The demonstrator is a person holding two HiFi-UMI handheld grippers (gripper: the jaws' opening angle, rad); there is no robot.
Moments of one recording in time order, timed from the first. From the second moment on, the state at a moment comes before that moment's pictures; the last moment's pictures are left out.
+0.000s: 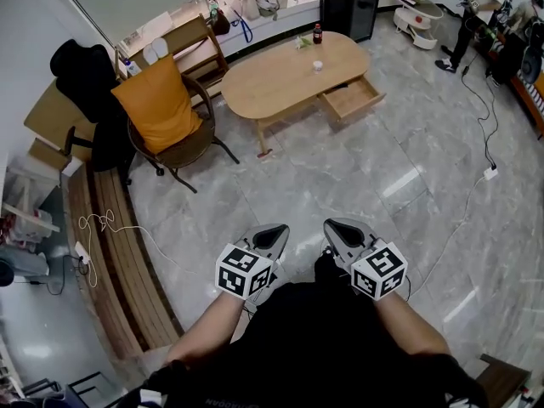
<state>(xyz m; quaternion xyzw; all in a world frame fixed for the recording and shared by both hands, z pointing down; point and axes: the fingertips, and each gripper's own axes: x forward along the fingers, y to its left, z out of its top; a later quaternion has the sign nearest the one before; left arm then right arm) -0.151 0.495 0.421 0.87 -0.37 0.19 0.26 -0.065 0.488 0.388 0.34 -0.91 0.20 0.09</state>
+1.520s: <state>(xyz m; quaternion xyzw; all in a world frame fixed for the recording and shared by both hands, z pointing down) 0.006 0.078 0.427 0.90 -0.30 0.20 0.24 0.120 0.113 0.401 0.46 -0.86 0.21 0.10</state>
